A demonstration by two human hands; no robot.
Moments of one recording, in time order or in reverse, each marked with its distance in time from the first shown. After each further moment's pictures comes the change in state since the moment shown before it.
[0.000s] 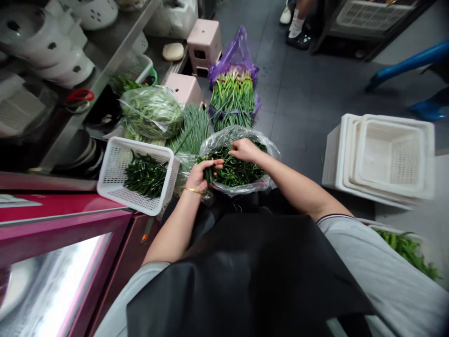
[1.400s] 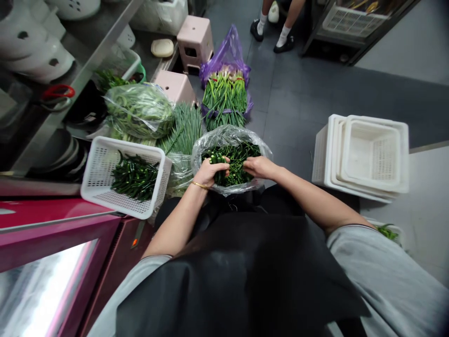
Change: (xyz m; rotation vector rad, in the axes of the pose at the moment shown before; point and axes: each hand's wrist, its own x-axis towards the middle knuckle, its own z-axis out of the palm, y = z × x) left_hand 0.011 -0.016 0.036 0.140 -0.194 -0.024; right_hand -0.080 0.056 0.004 -0.362 -0.169 -0.306
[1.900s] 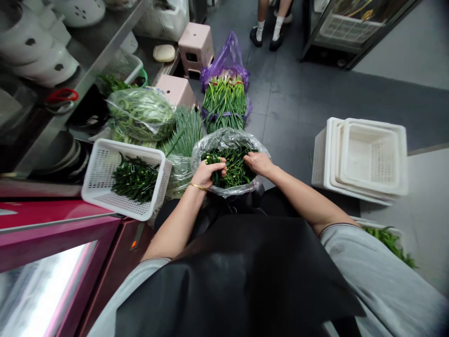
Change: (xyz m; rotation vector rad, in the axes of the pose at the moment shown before) left_hand -0.004 0.004 -0.002 -0.066 0.043 0.012; right_hand 0.013 0.007 0.003 -0.041 0.082 0.358
